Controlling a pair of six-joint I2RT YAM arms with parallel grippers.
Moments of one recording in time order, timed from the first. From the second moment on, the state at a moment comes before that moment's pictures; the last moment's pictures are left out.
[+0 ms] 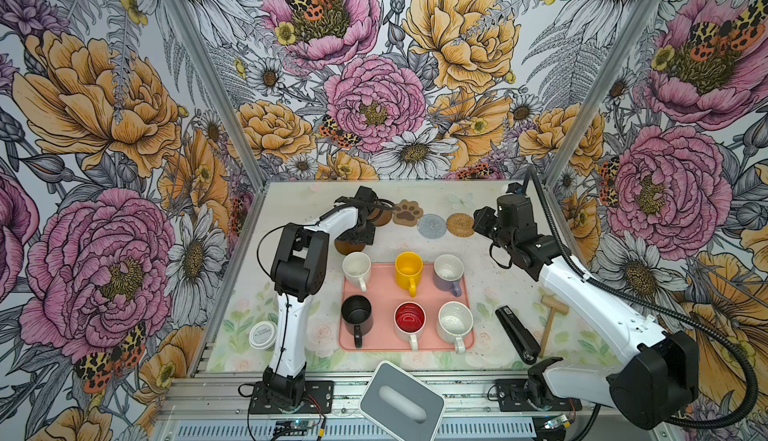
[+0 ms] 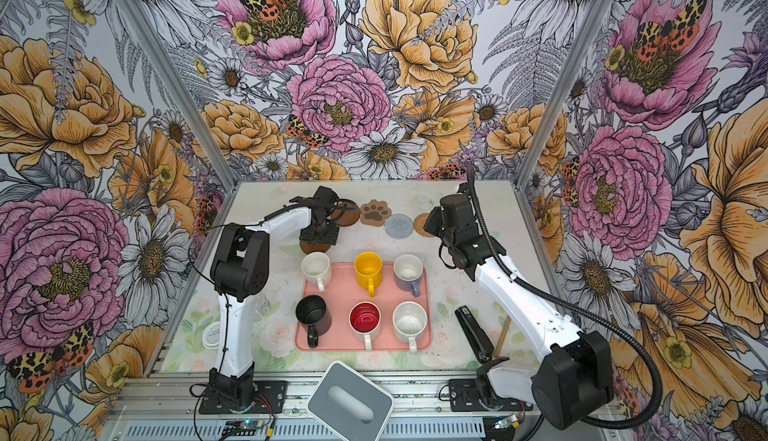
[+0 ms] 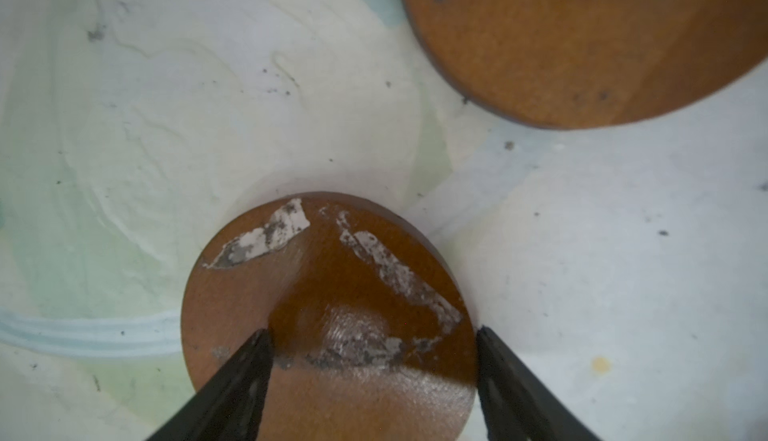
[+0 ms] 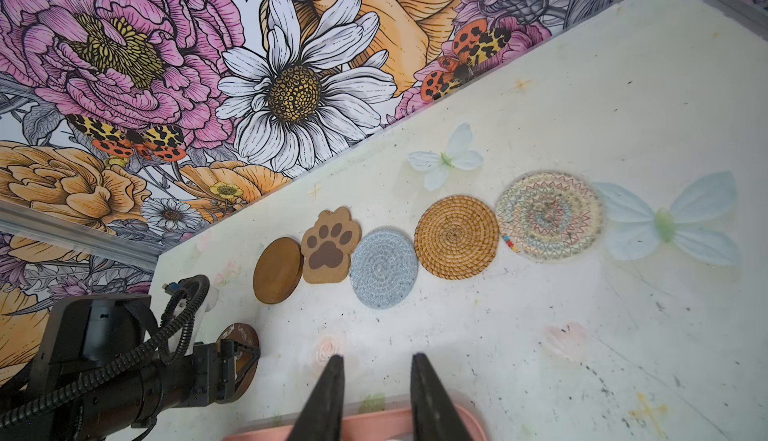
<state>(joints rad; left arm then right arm) -0.33 2.20 1.70 -0.79 -0.21 -0.21 0.36 1.27 1.07 -0.35 0.15 0.68</state>
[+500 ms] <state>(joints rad) -0.21 2.20 1.70 -0.69 -0.17 -0.21 0.36 1.27 1.07 -0.35 0.14 0.69</state>
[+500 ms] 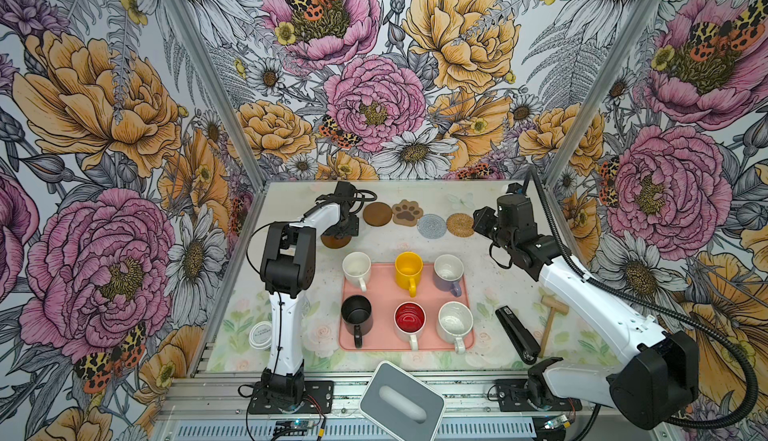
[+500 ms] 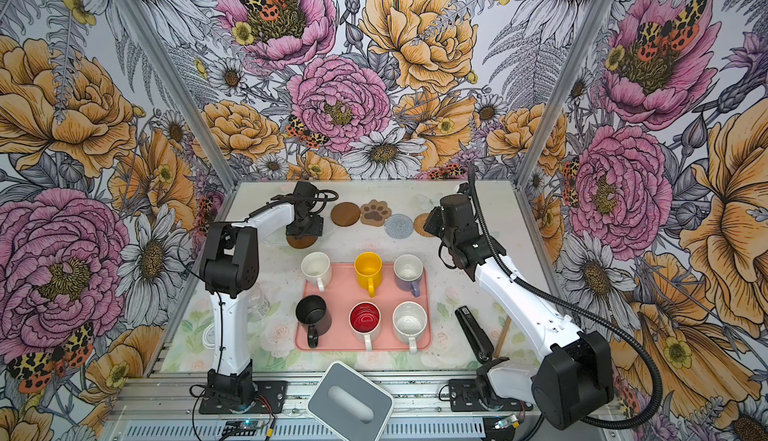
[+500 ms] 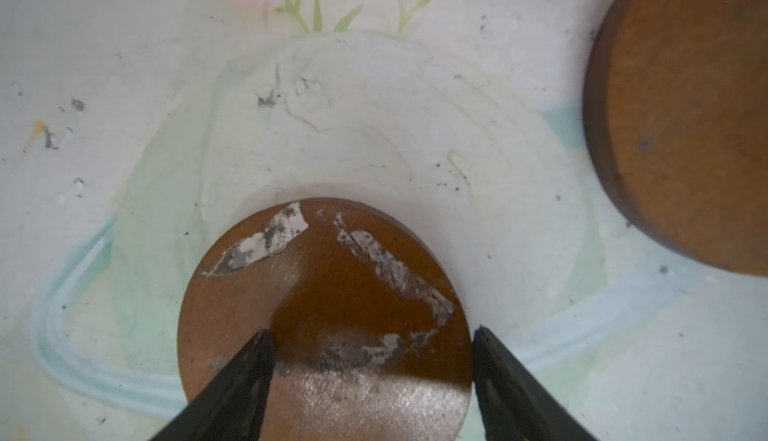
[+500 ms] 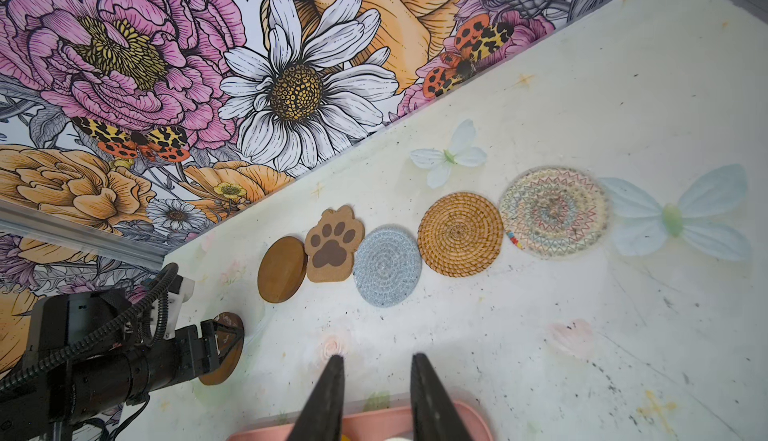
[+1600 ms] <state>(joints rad) -0.24 2.32 2.13 -0.66 0.06 -0.30 0.36 1.26 1.07 -0.35 0.12 0.70</state>
